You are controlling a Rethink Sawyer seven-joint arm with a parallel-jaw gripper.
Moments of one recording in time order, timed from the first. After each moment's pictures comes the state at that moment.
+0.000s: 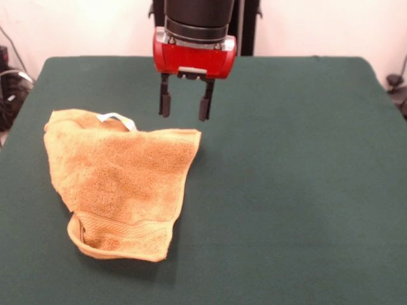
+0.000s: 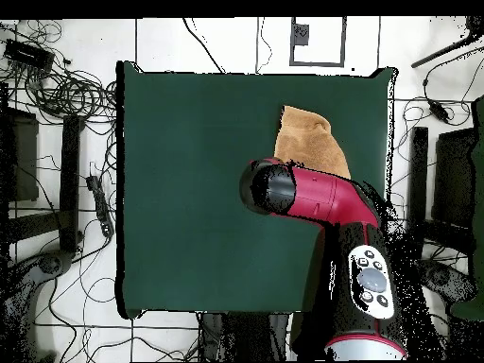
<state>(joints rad) -0.20 -0.61 -0.06 1.55 -0.08 0.47 1.57</state>
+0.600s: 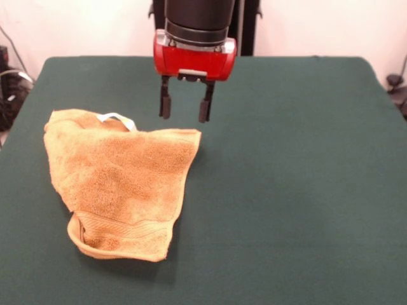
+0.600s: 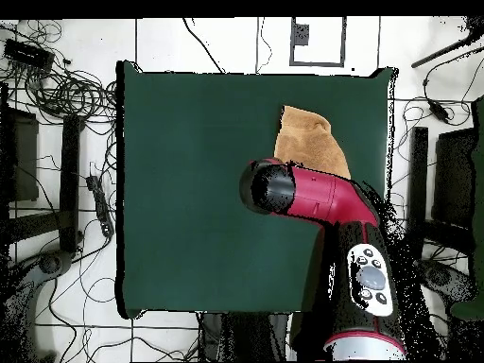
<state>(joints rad) -0.20 -0.60 -0.06 1.54 -0.08 0.47 1.57</state>
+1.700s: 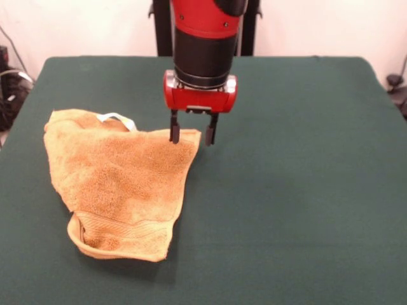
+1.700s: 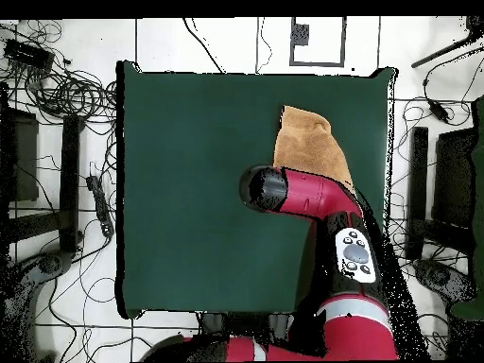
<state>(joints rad) -0.20 -0.47 -0.06 1.51 -0.08 0.47 1.57</state>
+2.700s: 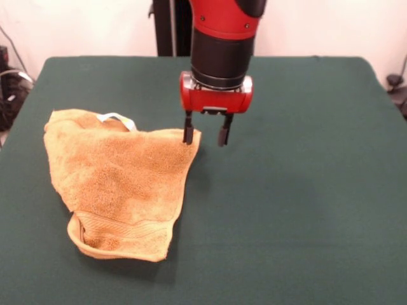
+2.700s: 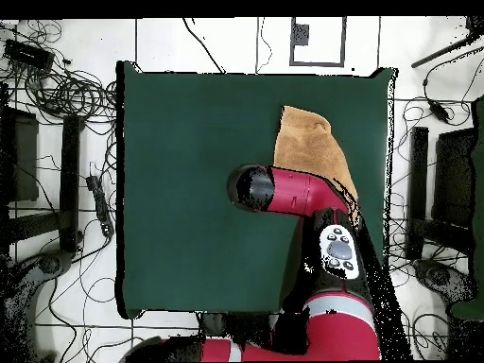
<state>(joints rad) -0.15 -0.47 -0.07 1.50 -0.08 0.47 1.57</state>
